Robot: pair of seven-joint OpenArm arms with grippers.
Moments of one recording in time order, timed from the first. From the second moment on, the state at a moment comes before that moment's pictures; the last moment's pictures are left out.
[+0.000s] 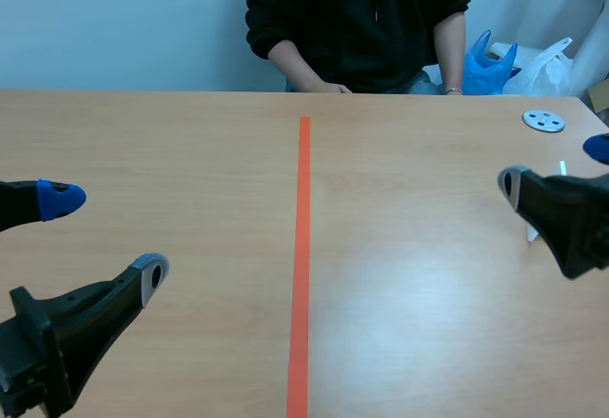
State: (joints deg) left arm 46.9 -32.5 -8.4 119.5 -21.5 -27.4 -6.2; right arm -35.1 28.9 21.2 111.8 33.9 35.5 -8.7
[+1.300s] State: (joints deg) left arm 46.9 -32.5 -8.4 119.5 -21.5 -27.4 -6.2; right arm -37.4 25.7 17.8 113.9 33.4 35.4 -10.9
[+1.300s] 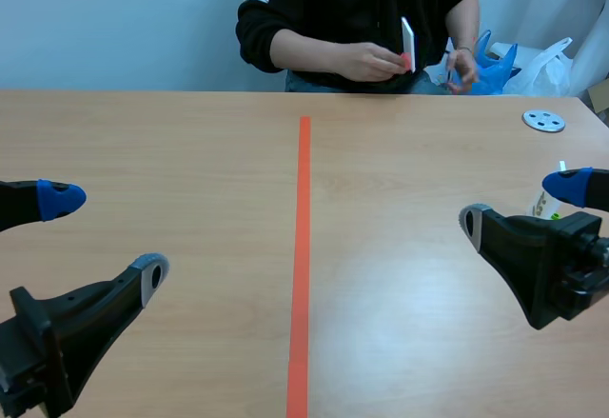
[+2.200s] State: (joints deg) left arm 46.9 -32.5 -8.4 119.5 -21.5 -27.4 -6.2; right arm -37.4 25.7 17.8 113.9 33.0 32.6 -10.9
